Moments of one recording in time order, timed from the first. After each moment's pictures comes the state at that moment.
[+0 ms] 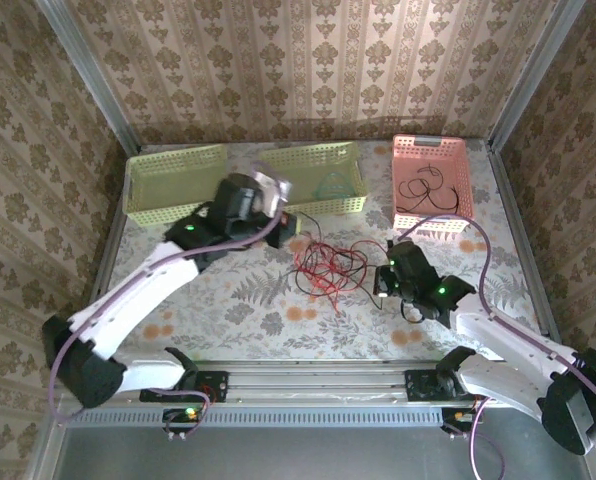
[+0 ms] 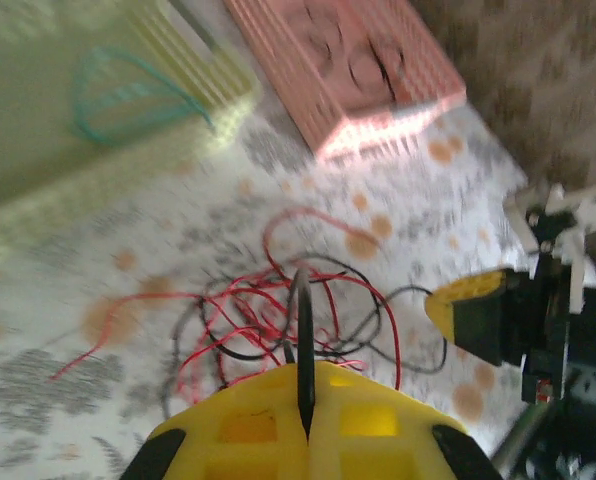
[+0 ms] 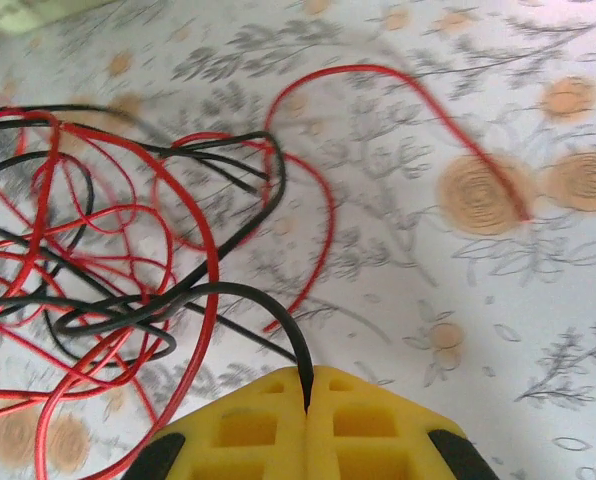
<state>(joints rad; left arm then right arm) -0.69 1.22 1.22 -0.57 0.25 -0.33 0.54 0.98 0.56 -0.43 0.14 0.61</state>
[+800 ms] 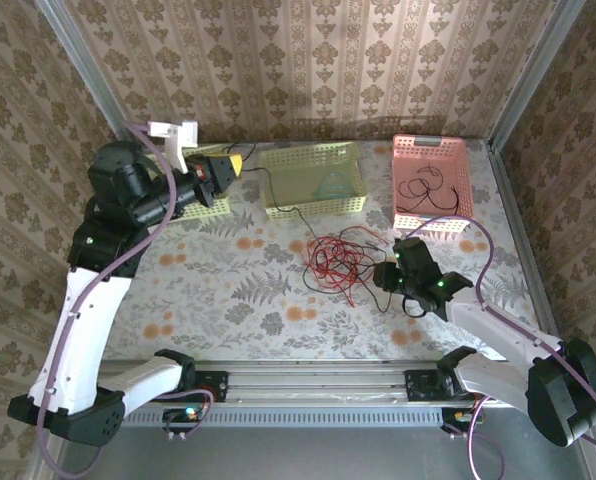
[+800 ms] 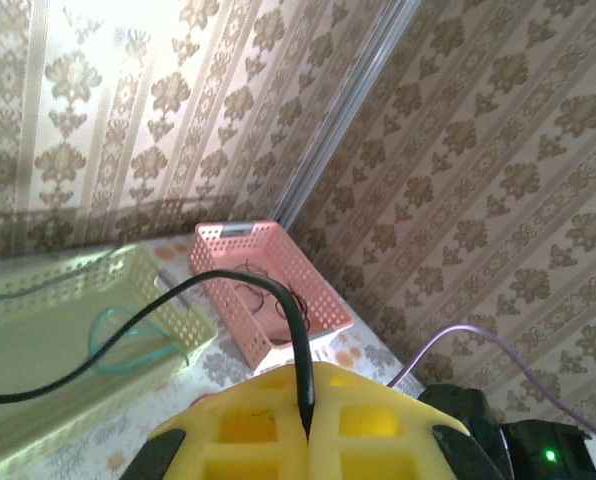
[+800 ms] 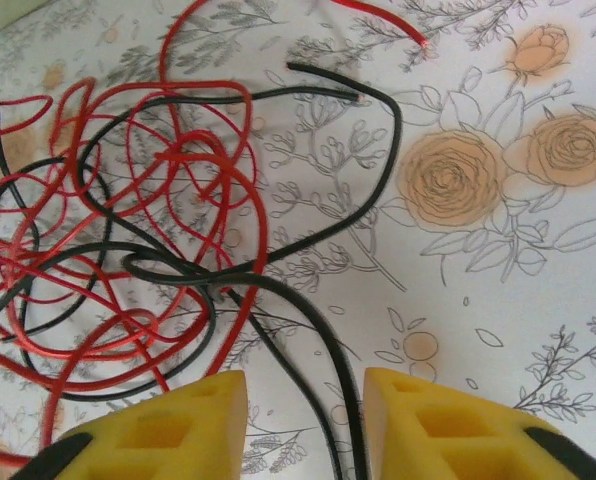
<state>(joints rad) -0.38 1.07 1.51 -0.55 0.56 -0.41 0.45 1.05 0.54 -0.37 0.04 0.63</state>
